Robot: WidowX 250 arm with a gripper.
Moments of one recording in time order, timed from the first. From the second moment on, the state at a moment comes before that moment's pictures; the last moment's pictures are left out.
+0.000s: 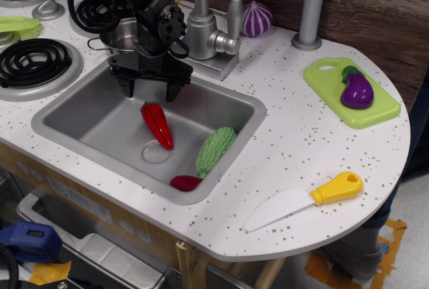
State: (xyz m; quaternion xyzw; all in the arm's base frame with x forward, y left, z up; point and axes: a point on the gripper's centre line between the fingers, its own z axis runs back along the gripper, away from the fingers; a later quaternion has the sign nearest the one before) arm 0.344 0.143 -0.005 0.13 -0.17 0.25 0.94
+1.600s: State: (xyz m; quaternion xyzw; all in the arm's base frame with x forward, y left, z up) arm 0.335 0.148 -0.041 0.10 -0.12 0.31 0.94
